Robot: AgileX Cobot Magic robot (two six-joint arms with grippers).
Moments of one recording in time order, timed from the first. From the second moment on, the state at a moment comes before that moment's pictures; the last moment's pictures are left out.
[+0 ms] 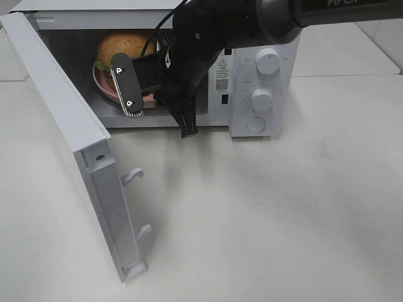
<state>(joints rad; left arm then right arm) 0.09 0.00 -0.52 -0.09 1.08 0.08 0.71 2.12 -1.62 -0.16 0.43 -1.12</state>
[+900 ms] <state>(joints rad) 0.09 0.00 -0.52 -0.09 1.08 0.08 0.72 1.82 -1.16 -0.02 0.27 -1.31</state>
